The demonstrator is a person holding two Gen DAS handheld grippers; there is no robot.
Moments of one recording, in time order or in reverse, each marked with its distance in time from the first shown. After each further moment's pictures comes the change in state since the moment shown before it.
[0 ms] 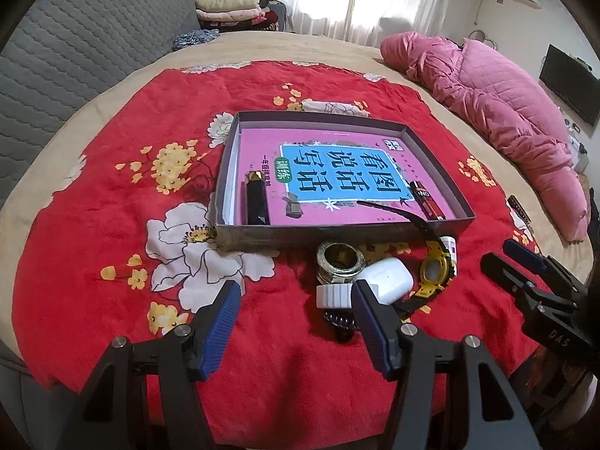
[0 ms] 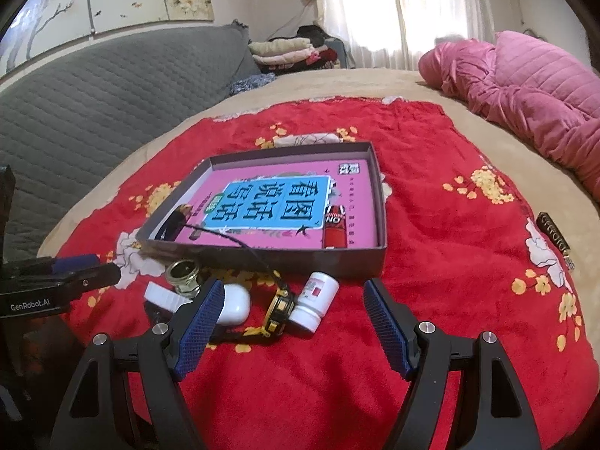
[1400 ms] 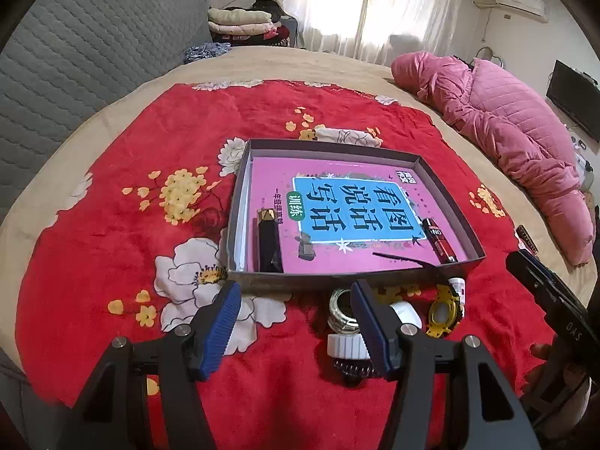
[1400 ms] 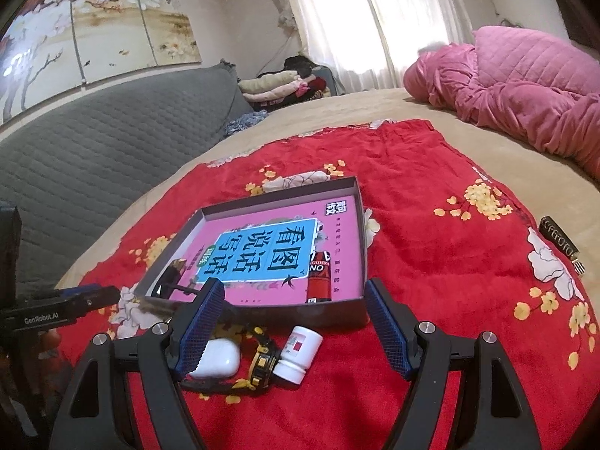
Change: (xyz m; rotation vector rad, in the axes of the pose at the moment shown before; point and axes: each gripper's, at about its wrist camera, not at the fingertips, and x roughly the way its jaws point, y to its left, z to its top) left arm 0.005 0.009 0.028 -0.038 -0.067 0.024; right arm -0.004 -0.031 0.017 0.105 -0.153 0.038
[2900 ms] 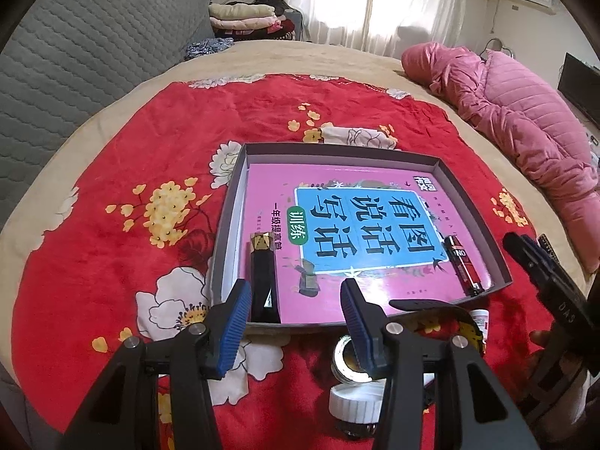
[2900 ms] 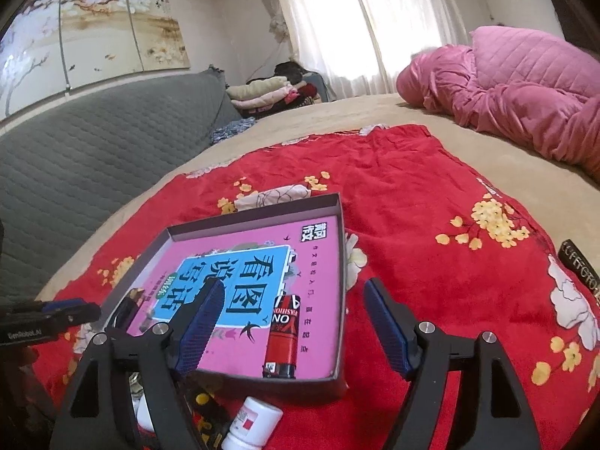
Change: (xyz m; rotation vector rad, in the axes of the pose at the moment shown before) left arm 0.041 -0.010 0.030 0.009 0.025 0.041; right arm 0.062 -0.031 0.024 0.002 -0.034 -0.034
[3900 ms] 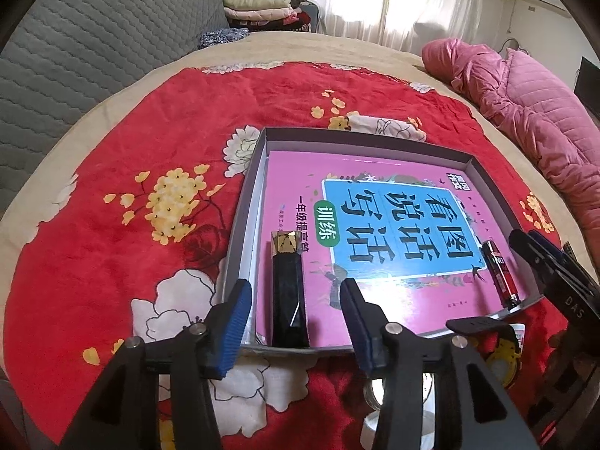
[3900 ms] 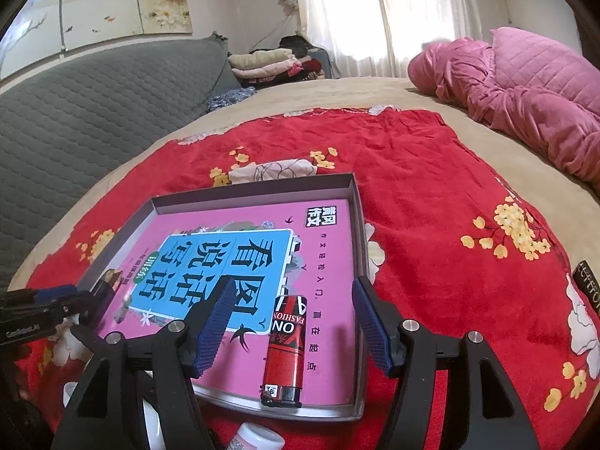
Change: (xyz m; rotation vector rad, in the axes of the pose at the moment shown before) left arm 0.036 0.016 0.001 -0.028 0.024 0.052; right arm 0.051 0.016 0.008 -0.083 0.103 -0.044
